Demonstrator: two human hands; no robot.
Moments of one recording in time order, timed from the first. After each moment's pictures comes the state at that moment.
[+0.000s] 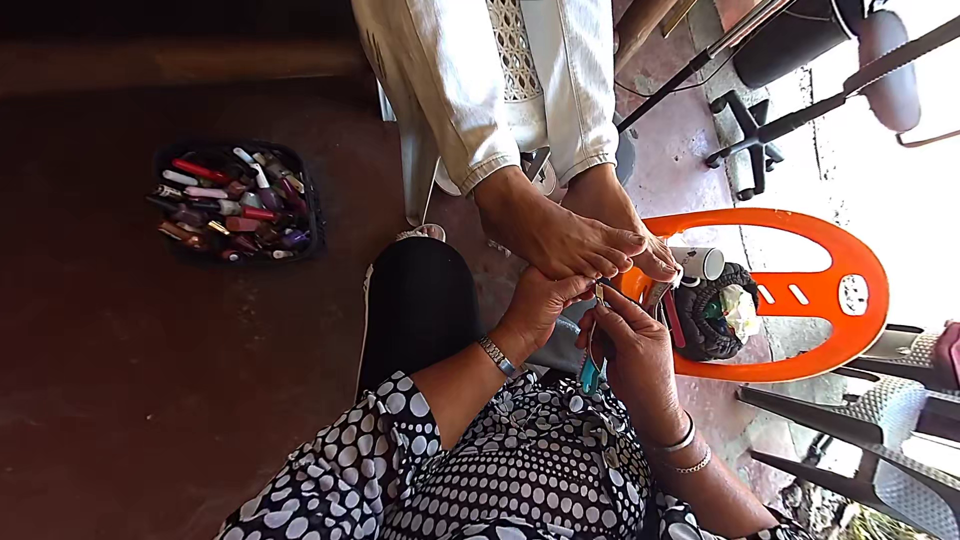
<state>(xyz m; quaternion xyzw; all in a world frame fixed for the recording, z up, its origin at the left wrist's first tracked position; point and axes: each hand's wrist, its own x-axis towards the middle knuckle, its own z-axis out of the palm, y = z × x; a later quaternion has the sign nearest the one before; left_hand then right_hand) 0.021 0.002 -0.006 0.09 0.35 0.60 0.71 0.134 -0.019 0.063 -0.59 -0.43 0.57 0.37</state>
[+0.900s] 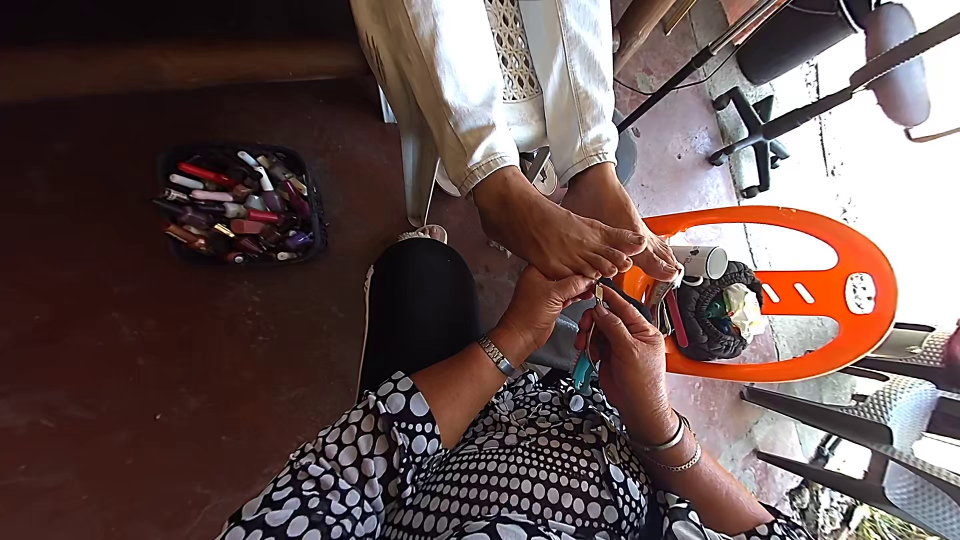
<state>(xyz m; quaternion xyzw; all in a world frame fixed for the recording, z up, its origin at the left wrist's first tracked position) 0.021 0.003 -0.005 0.09 0.36 0.60 0.71 0.131 -0.025 0.053 -0.58 -0.41 0.57 0.41</state>
